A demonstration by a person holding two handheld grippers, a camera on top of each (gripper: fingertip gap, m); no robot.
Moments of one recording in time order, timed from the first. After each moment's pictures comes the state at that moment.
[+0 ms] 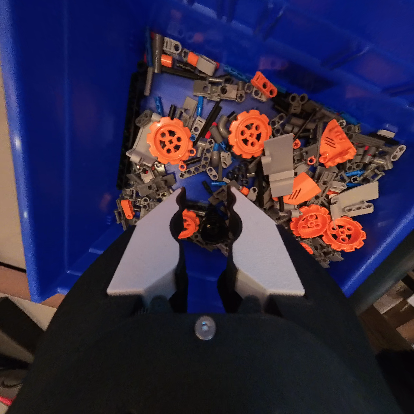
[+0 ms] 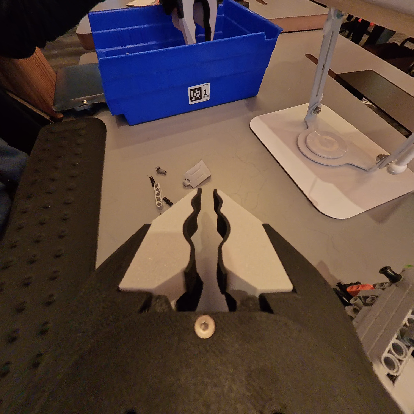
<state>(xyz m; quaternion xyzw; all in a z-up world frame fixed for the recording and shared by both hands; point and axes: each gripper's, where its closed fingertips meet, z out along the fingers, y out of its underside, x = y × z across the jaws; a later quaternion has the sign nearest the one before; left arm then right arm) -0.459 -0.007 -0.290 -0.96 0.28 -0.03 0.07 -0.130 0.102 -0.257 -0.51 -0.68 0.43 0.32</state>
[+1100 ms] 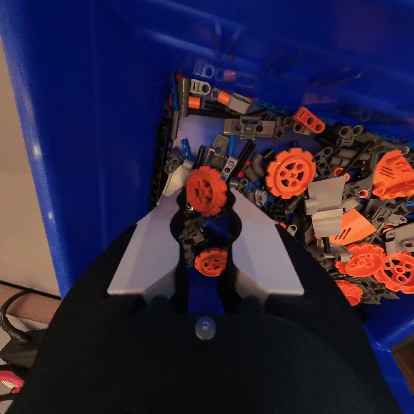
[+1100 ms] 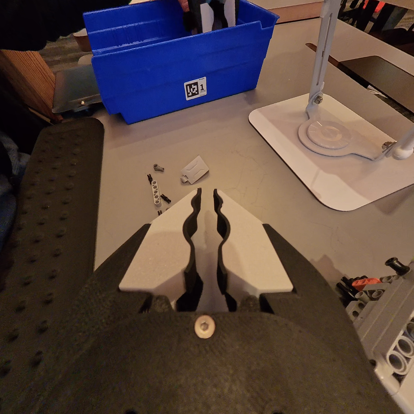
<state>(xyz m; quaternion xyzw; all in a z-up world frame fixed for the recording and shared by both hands) -0.465 0.036 -0.319 -0.94 0.32 0.01 0.05 -0.129 0.107 -0.264 -0.52 -0.67 0.43 0.30</state>
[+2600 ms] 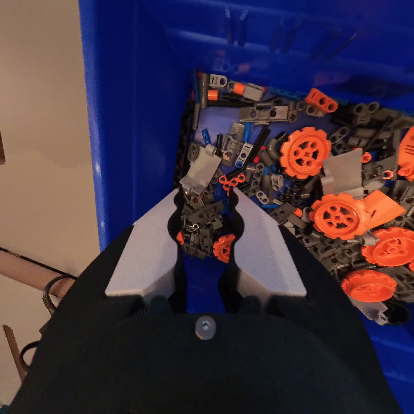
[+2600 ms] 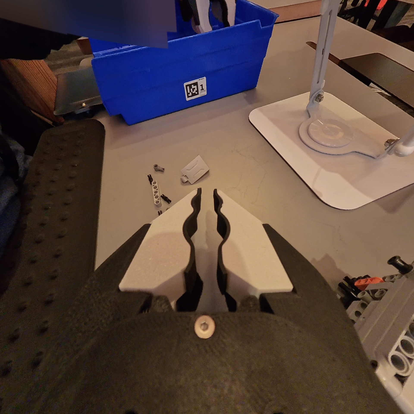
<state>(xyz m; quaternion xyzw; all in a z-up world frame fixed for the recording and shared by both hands) -0.481 0.038 -0.300 -0.93 0.35 0.05 0.11 -0.130 0.108 -0.265 -0.52 -0.67 0.44 0.30</state>
